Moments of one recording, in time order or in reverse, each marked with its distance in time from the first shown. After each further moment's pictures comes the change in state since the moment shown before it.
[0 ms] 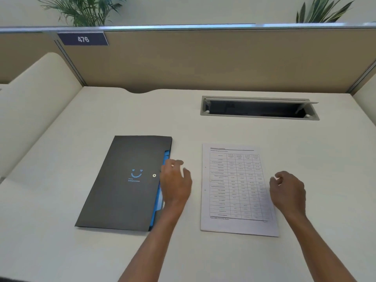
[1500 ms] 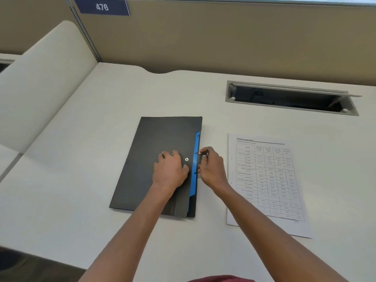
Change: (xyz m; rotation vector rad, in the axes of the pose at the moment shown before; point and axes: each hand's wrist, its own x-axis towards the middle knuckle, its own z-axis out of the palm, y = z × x) left_hand 0.044 -0.093 -0.030 0.498 -0.413 0.004; right_hand -0.078 -0.186 0.145 0.423 -0.499 -0.169
